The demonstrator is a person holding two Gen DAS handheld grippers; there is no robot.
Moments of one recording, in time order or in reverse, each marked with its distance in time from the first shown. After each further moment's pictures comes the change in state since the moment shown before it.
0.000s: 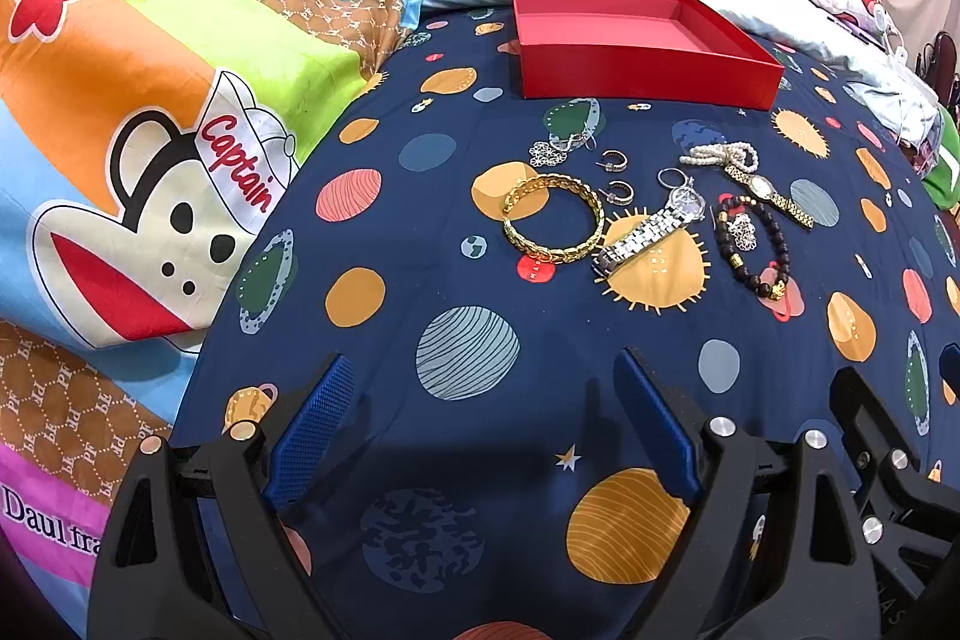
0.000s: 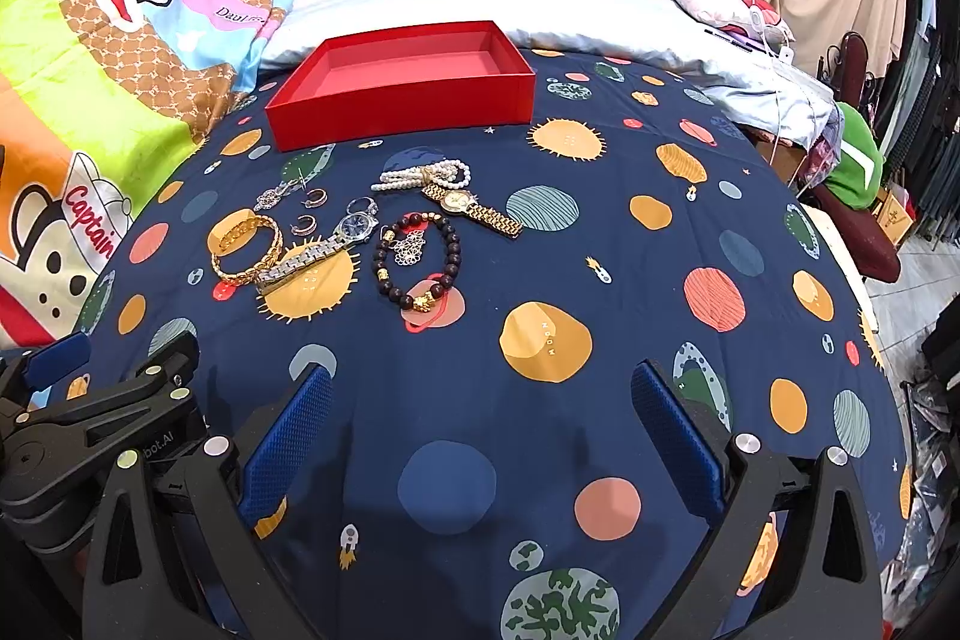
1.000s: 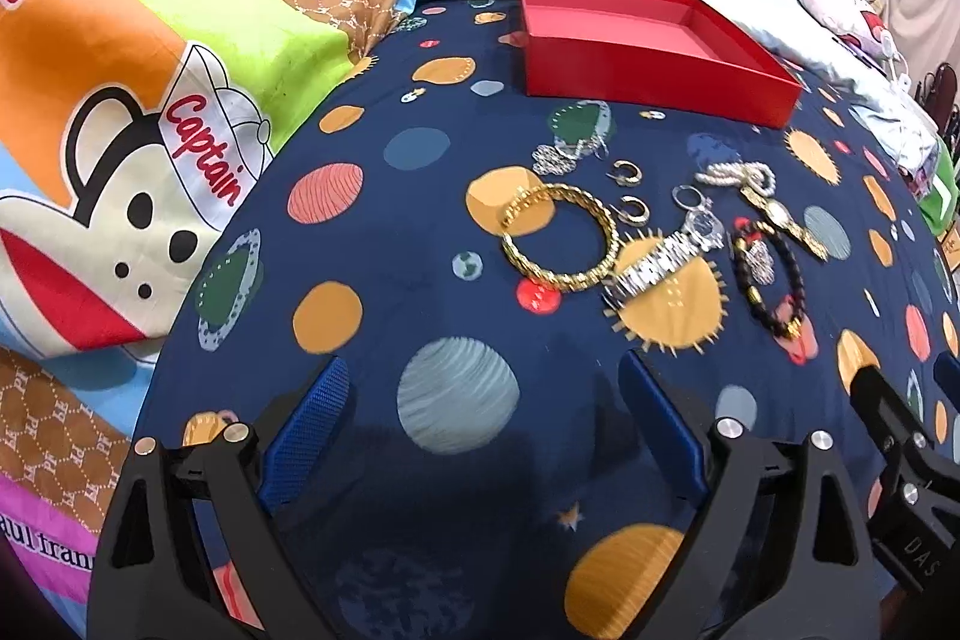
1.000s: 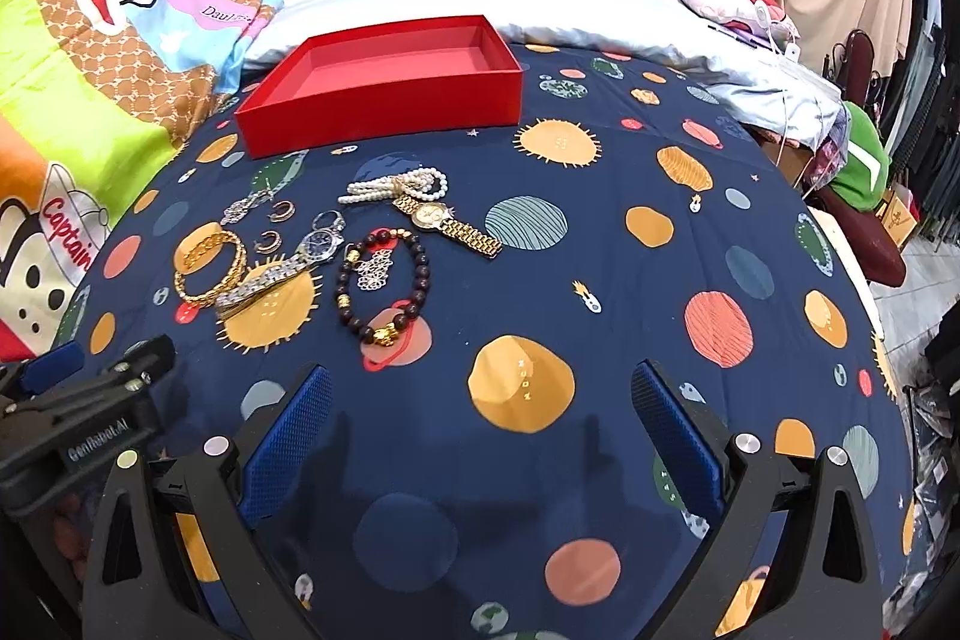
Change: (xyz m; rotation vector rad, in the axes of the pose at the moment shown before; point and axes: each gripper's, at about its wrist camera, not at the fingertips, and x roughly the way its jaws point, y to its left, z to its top) left arm 0.031 0.008 0.012 -0.058 0.015 -0.059; right arm 0.030 -0.014 0.015 0.000 0.014 -0.002
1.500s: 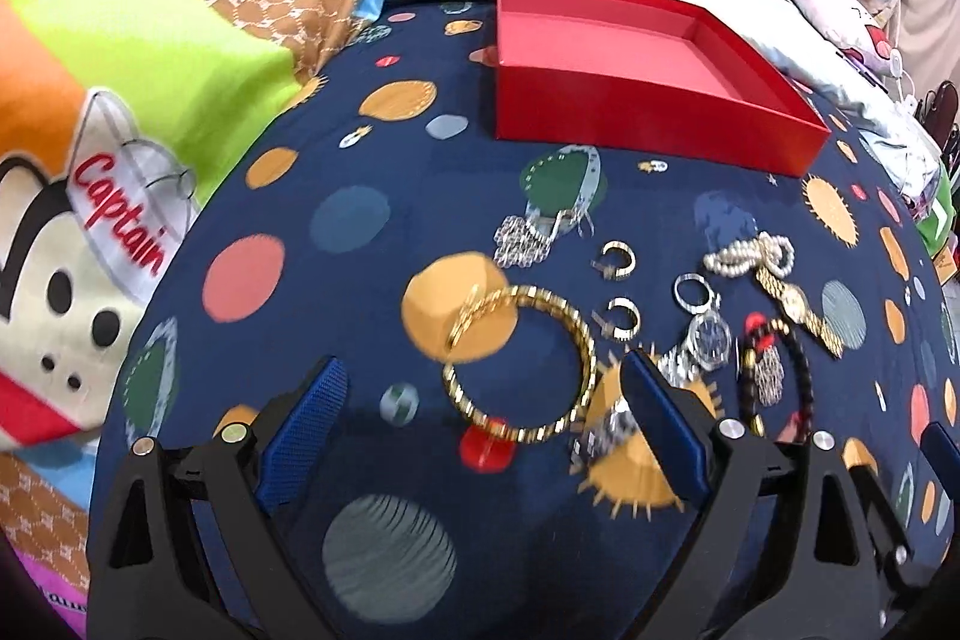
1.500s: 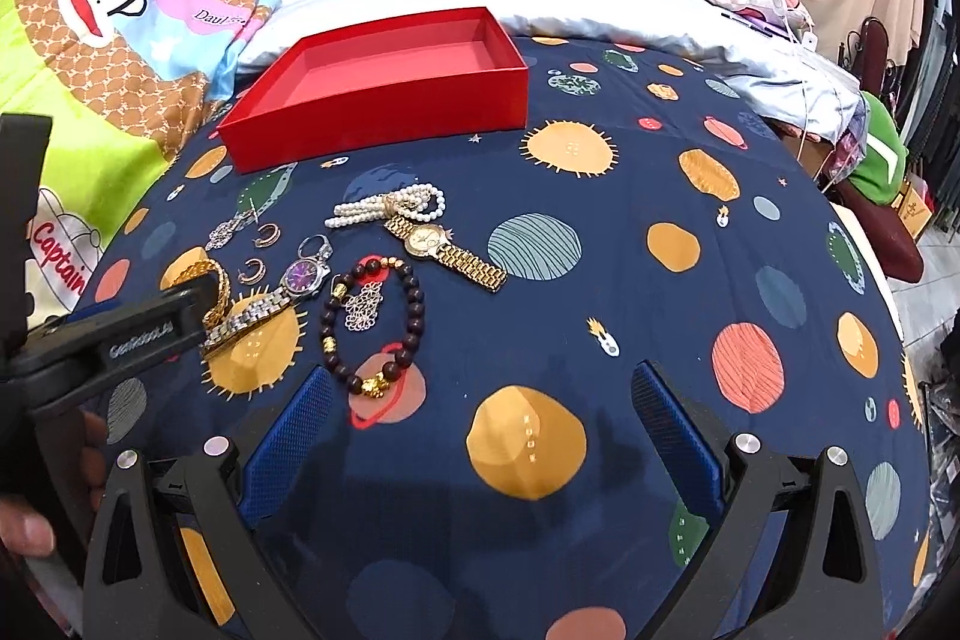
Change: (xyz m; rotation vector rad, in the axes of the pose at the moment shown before) left arm 0.045 -0.021 0.048 -0.005 0.003 -0.042; right arm 0.025 -0.005 0.020 0.019 0.022 0.037
